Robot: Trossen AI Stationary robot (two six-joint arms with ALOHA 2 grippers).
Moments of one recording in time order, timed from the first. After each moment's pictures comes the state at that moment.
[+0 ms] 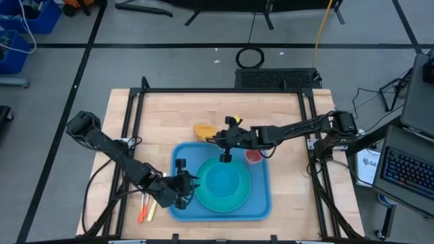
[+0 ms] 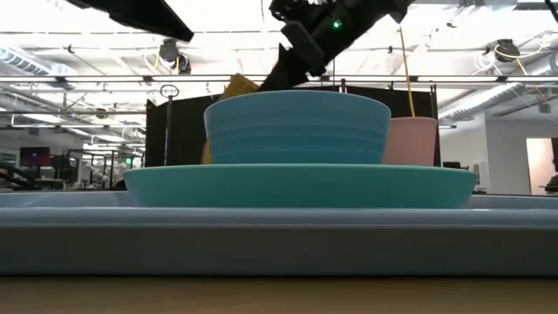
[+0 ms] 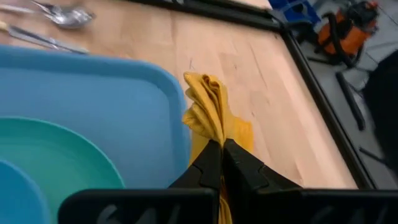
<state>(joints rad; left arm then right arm) -0.65 1.49 0.95 -0.21 -0.65 -0.22 0.06 1.70 1.18 -0.08 0.34 -0.13</state>
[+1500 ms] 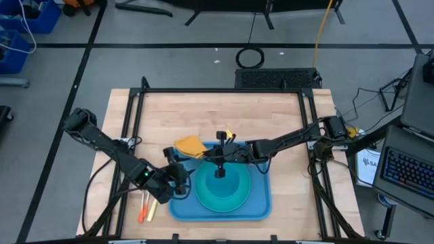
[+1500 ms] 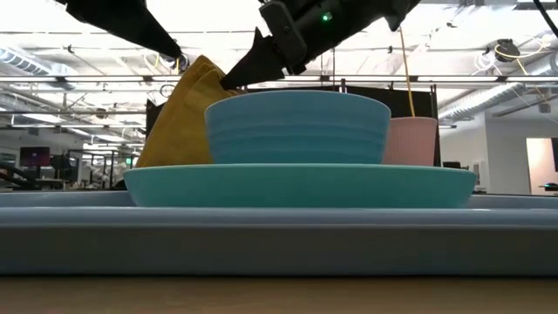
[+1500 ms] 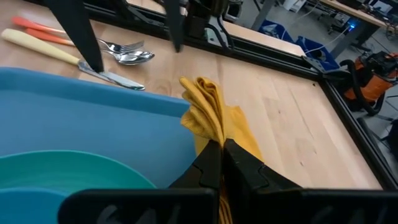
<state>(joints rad) -0.64 1.42 0.95 -0.48 -0.89 -0.44 0.17 1.82 1.18 0.18 0.34 -0.18</state>
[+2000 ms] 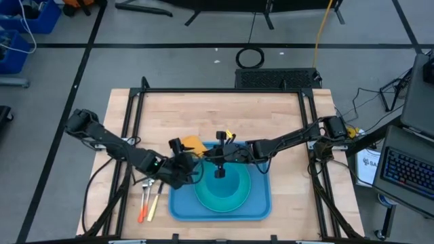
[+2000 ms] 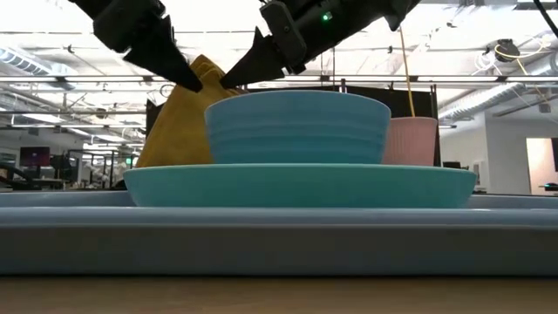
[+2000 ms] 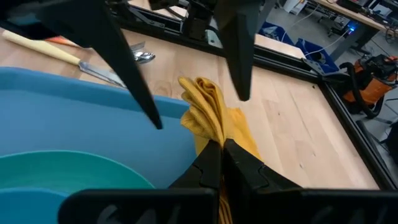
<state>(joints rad) -0.47 1.45 0.95 -0.48 -0.79 -0.36 0.17 1.82 1.18 0.18 0.34 -0.19</state>
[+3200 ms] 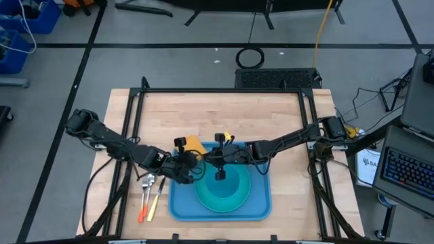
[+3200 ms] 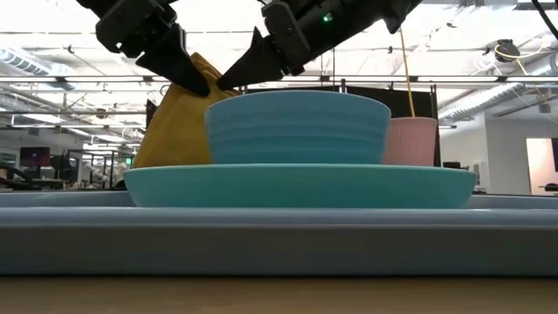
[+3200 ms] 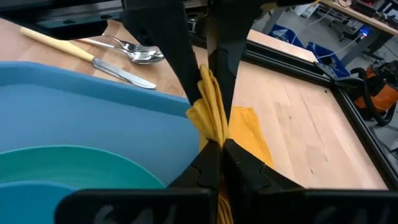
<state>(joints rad) -0.42 1.45 0.95 -0.42 -0.66 -0.22 0.17 1.83 1.18 0.18 0.30 -0.21</state>
